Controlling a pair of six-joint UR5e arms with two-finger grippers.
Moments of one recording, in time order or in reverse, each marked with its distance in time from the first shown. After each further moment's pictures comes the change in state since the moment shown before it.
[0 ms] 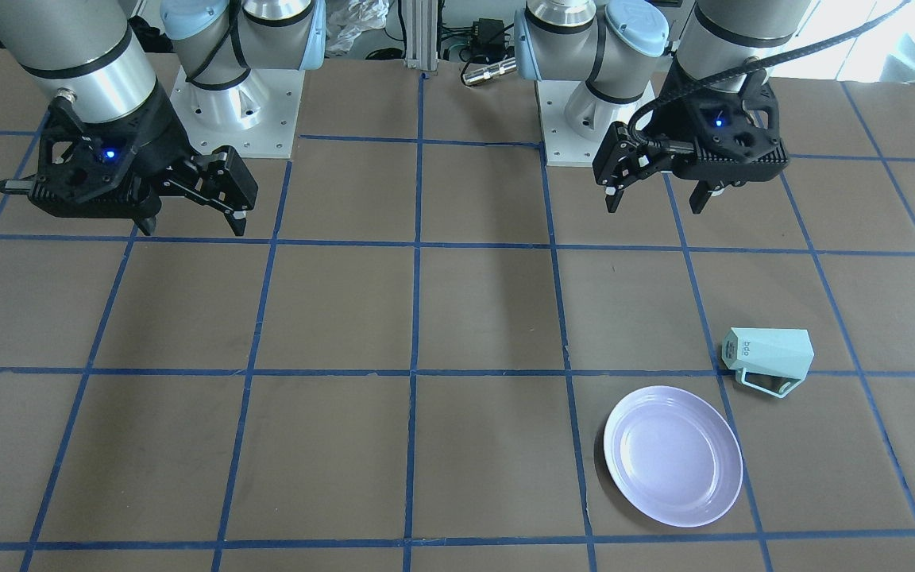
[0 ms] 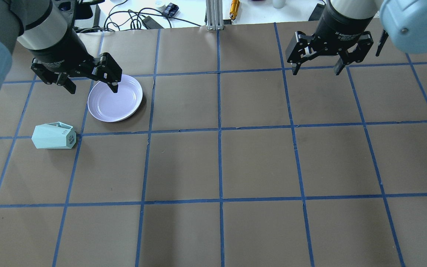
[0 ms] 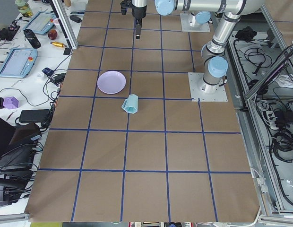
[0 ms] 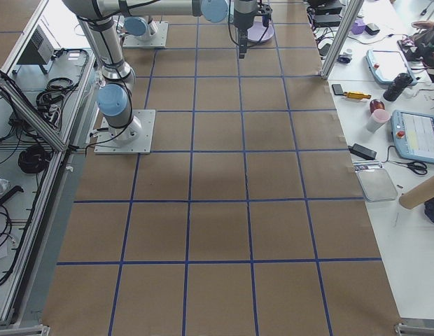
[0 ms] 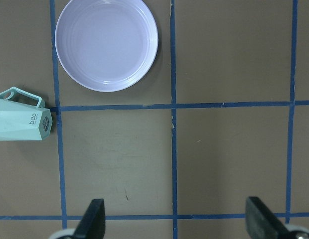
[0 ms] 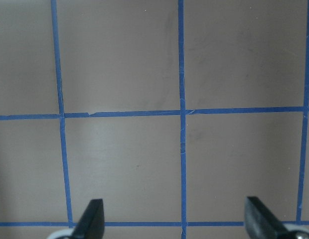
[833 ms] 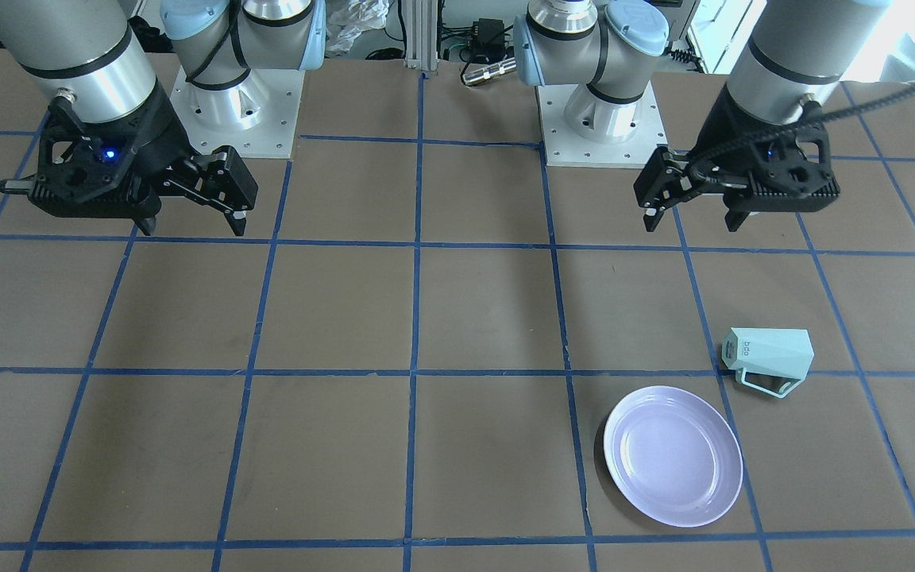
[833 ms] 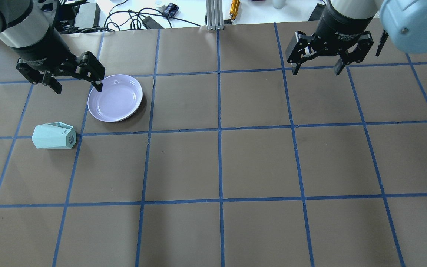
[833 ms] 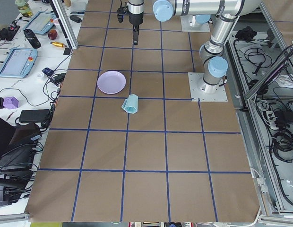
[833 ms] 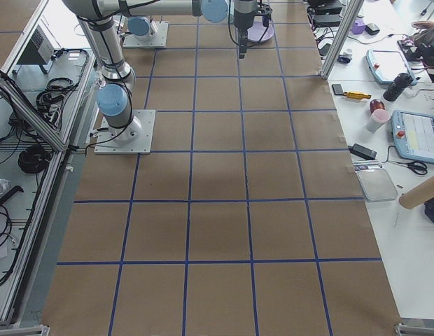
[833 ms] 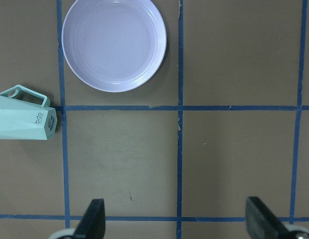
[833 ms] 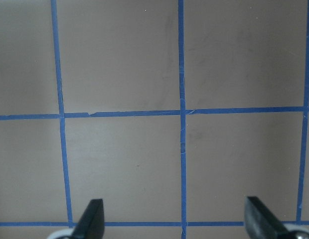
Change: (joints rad) left arm 0.134 -0.038 0.000 -0.007 -0.010 0.113; right arm 0.000 0.000 0.000 0.000 0.000 0.000
